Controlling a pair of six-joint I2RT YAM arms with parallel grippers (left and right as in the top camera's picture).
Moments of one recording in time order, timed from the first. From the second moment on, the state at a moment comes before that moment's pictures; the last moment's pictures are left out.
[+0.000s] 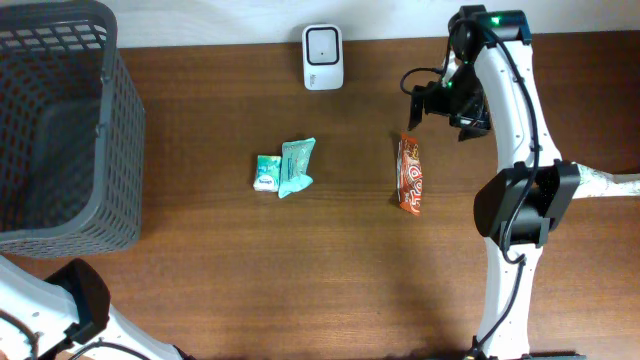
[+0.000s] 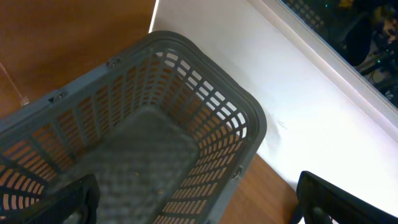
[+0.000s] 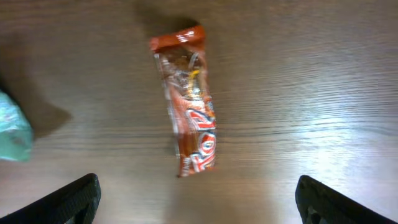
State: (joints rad) left arm 0.62 2.00 3.13 -1.69 0.19 -0.38; right arm 0.04 2.38 2.45 -1.69 -0.15 0.22
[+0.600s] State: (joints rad) left arm 0.62 2.00 3.13 -1.69 0.19 -0.38; right arm 0.04 2.38 2.45 -1.62 -0.21 0.18
